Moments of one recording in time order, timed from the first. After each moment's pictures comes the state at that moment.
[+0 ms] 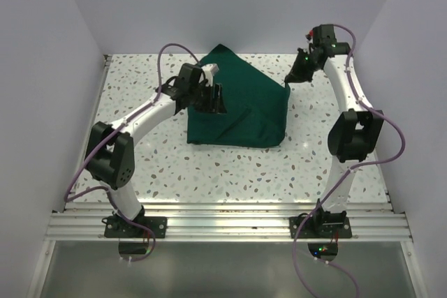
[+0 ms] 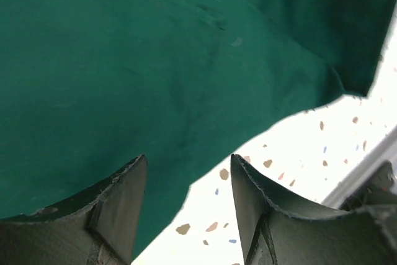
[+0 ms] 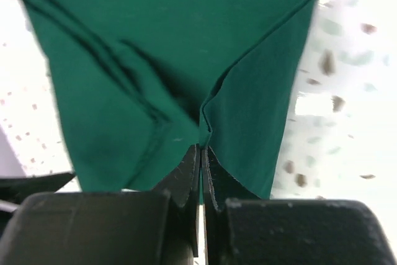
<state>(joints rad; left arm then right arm) -0.48 1.77 1.40 -0.42 0.36 -0.36 0.02 2.03 1.99 -0.99 -0.28 0.43</state>
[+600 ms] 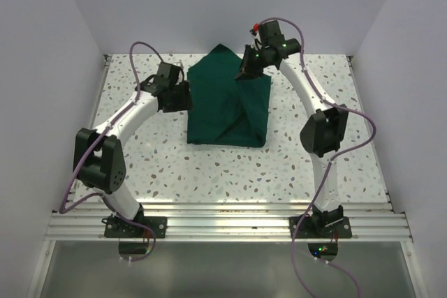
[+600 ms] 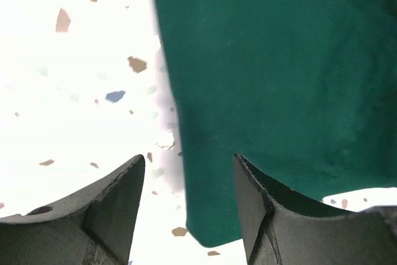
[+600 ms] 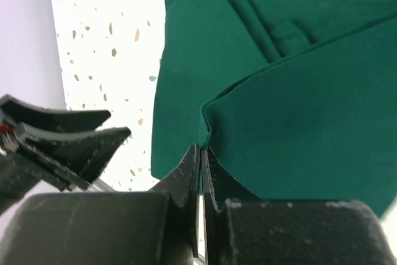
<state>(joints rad) -0.32 1.70 1.38 -0.60 -0.01 -0.39 0.35 2.19 2.30 -0.97 -0.36 0.53</state>
